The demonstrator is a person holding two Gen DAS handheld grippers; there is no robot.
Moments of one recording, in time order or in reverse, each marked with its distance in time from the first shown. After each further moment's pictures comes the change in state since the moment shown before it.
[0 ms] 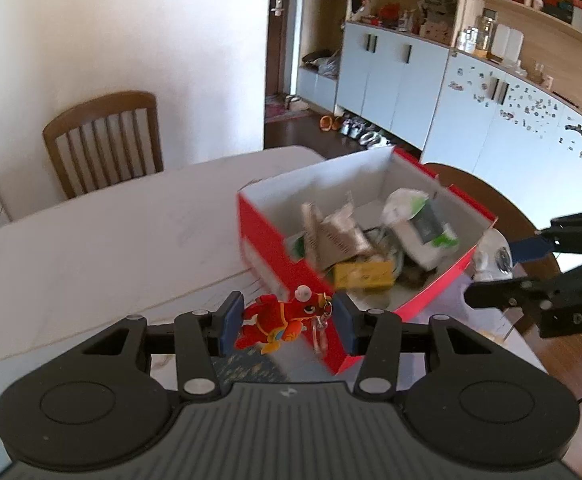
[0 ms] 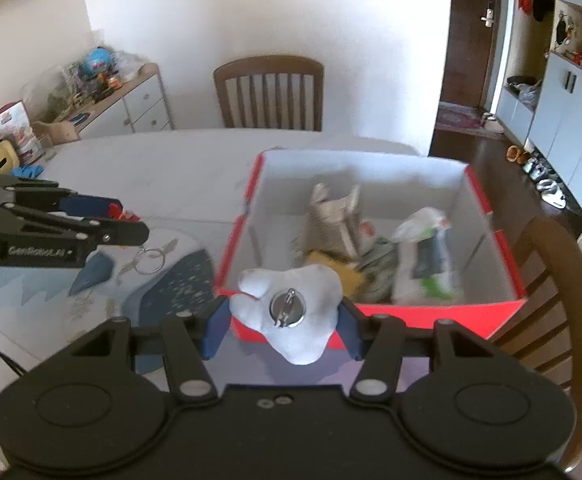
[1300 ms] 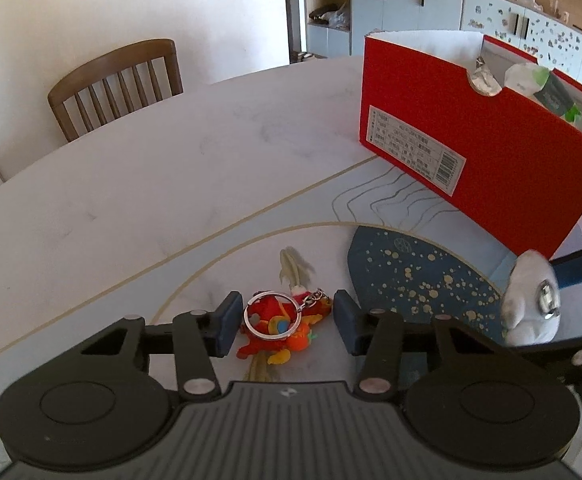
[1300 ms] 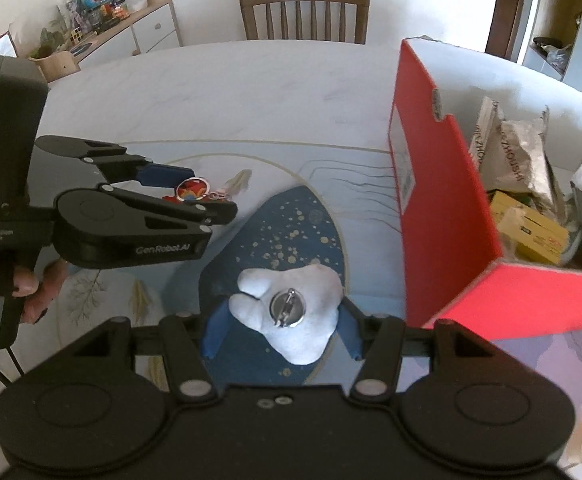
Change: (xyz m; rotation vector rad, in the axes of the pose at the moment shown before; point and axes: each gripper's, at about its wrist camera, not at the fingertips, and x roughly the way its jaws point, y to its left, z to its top) left arm 0.111 0.125 -0.092 0.099 0.106 0.061; right arm 0.146 0.135 -0.028 0.002 0.179 0.011
